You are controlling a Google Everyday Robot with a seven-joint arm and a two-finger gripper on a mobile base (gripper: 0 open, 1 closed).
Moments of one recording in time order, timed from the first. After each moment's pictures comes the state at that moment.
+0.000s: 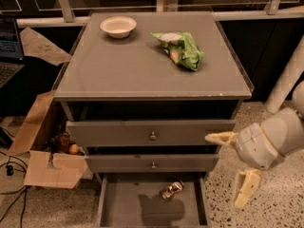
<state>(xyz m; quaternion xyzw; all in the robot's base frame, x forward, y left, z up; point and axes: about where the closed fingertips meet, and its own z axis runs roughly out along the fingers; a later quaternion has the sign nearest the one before) 0.376 -0.174 0.758 -0.68 0.66 0.24 0.22</state>
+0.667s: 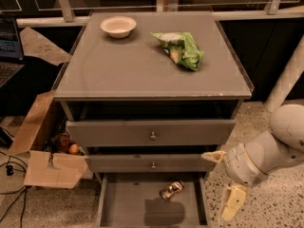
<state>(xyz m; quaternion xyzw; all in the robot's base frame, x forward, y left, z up) 0.366 -0.170 0.682 -0.64 0.70 0.25 0.18</state>
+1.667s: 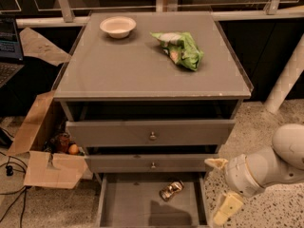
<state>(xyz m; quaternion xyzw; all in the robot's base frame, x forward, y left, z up) 0.366 -0.169 0.652 -0.59 0.74 0.25 0.21</state>
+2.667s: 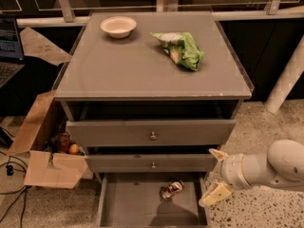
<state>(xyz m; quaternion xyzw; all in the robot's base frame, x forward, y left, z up) 0.438 -0.192 0.596 -0.52 0.78 0.18 0.31</state>
